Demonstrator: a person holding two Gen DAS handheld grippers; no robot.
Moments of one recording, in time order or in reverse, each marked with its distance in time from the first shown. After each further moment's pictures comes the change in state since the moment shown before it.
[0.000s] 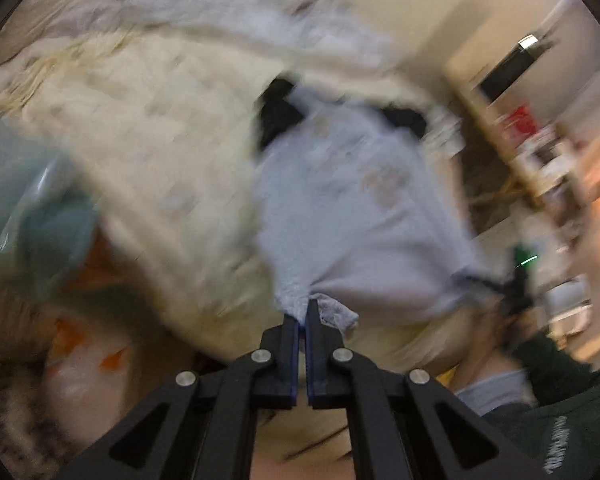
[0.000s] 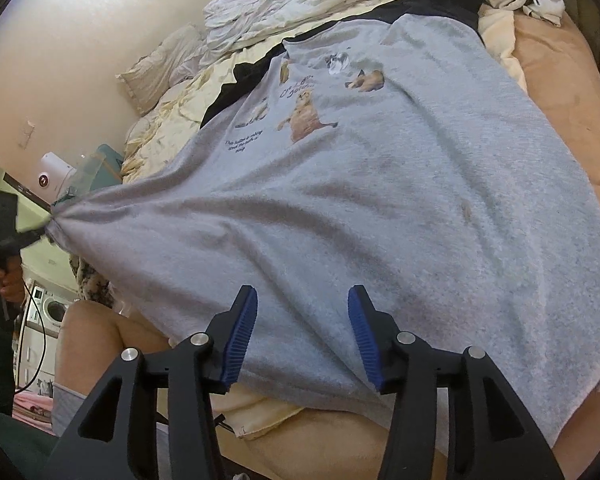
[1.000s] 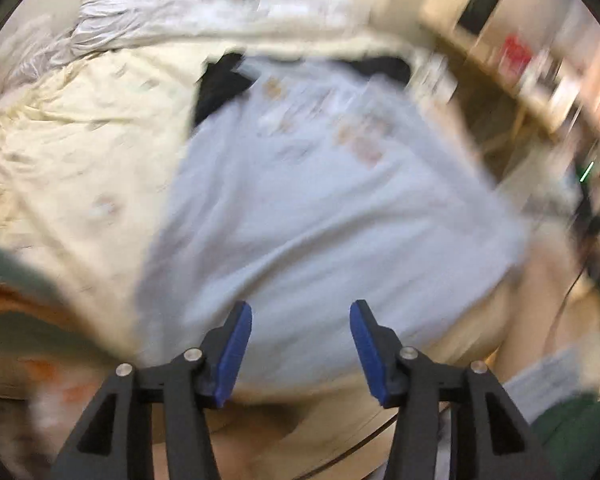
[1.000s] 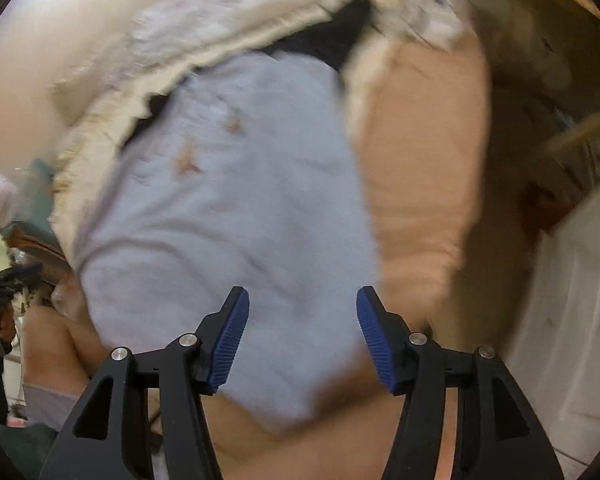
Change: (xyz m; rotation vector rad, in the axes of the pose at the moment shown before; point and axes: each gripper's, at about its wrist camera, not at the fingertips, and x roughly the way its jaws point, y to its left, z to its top) left arm 0.083 -0.126 -0.013 0.191 -0.122 -0.029; right arm -0.101 -0.086 0.023 0.086 0.078 -0.292
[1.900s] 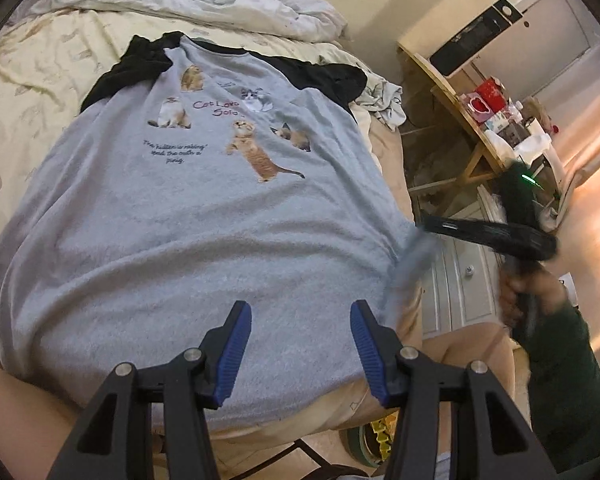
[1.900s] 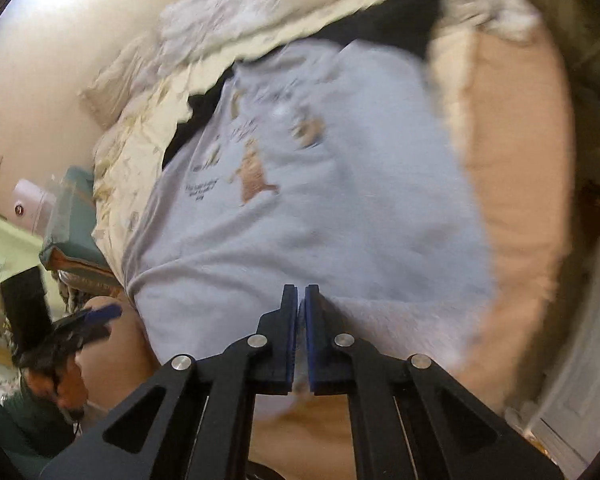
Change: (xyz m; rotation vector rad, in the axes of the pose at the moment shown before) left arm 0.056 -0.060 0.014 -0.147 0.014 -0.212; right arm 0.052 0.089 0.065 -0.030 0.050 0.186
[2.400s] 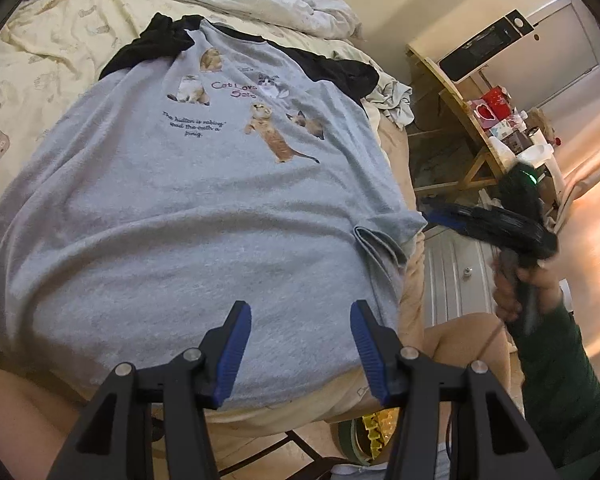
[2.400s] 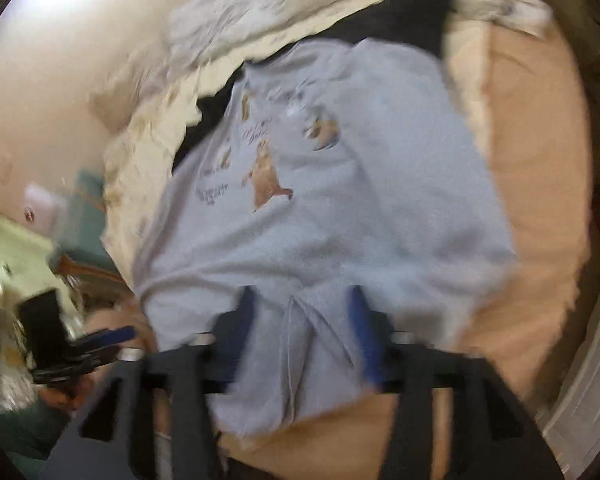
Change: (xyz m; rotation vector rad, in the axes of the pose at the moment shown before) left arm 0.004 0.020 -0.016 -0.046 0.011 -0.039; right arm -0.036 -0.026 -0.029 0.104 -0.075 0.078
